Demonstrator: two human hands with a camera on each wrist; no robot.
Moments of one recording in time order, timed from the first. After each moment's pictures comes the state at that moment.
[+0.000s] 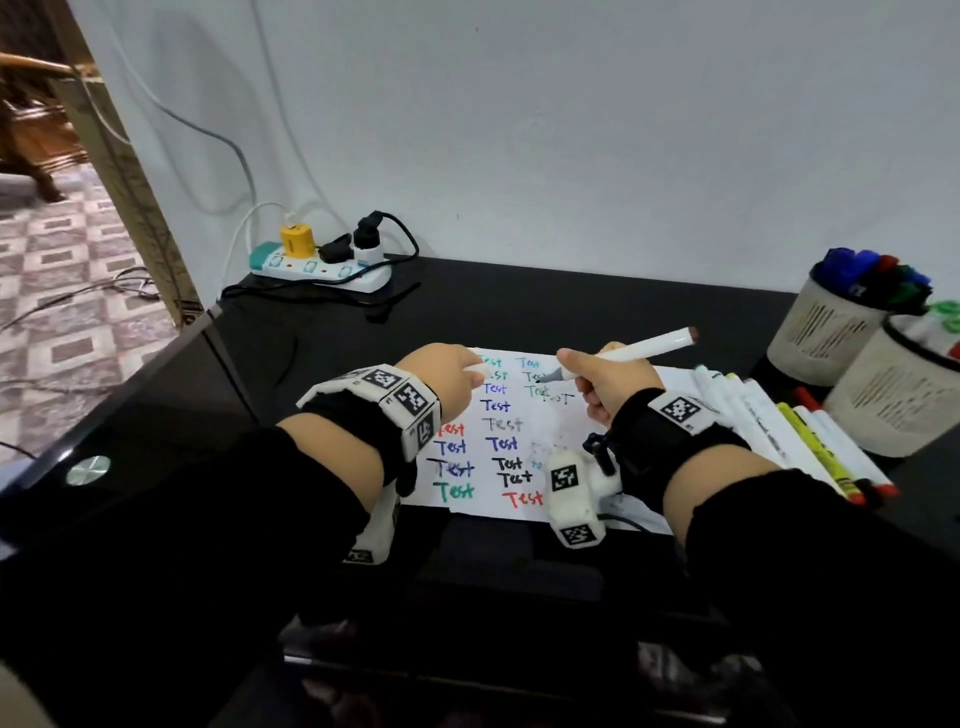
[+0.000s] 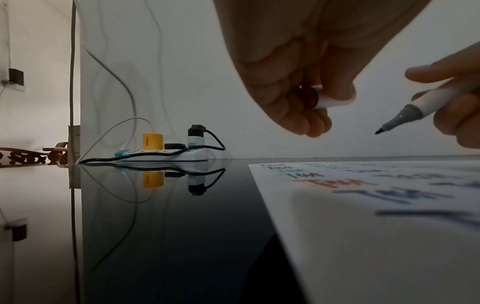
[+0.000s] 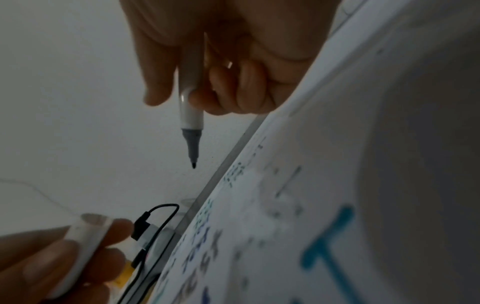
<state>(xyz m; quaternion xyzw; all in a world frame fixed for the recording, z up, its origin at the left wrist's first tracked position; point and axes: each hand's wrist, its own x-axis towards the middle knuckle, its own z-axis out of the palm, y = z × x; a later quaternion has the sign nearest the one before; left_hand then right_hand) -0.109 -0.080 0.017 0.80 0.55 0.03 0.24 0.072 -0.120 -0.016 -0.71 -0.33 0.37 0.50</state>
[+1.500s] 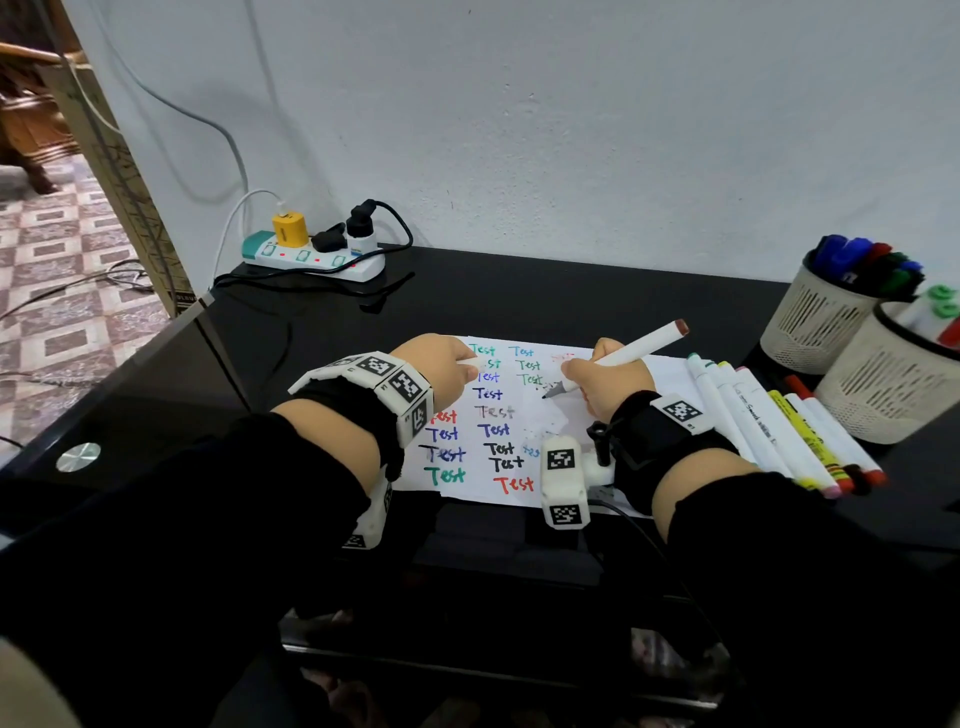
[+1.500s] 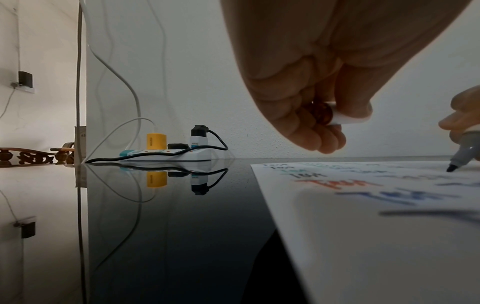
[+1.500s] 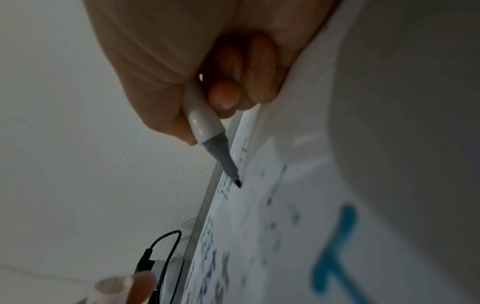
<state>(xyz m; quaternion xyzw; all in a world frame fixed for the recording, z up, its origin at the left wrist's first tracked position) -0.106 -0.086 0.018 0.81 0.54 0.01 0.23 0.076 -0.125 -0.033 -0.74 -0.39 0.29 0.48</state>
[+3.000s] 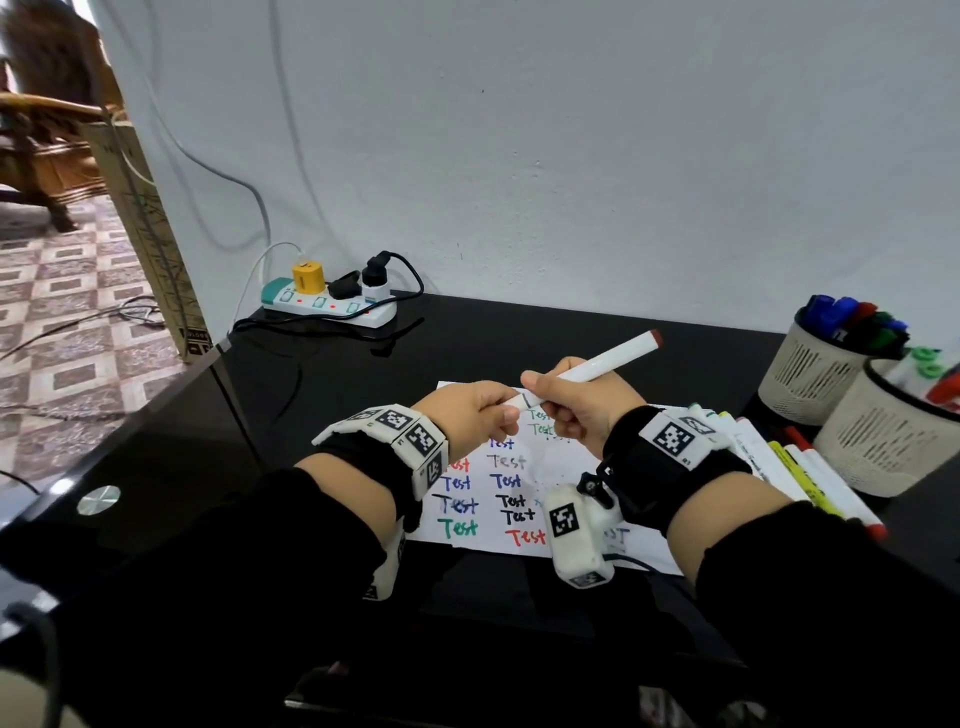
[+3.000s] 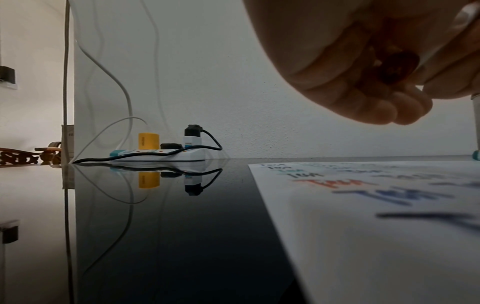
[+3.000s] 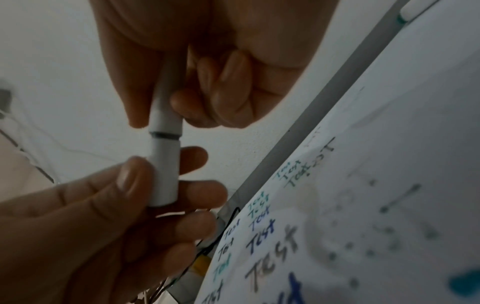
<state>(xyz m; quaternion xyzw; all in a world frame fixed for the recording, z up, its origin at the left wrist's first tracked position) -0.106 -0.092 0.016 0.79 0.43 0.14 0.42 0.048 -0.127 0.015 -0.58 -0.43 0.46 0.51</state>
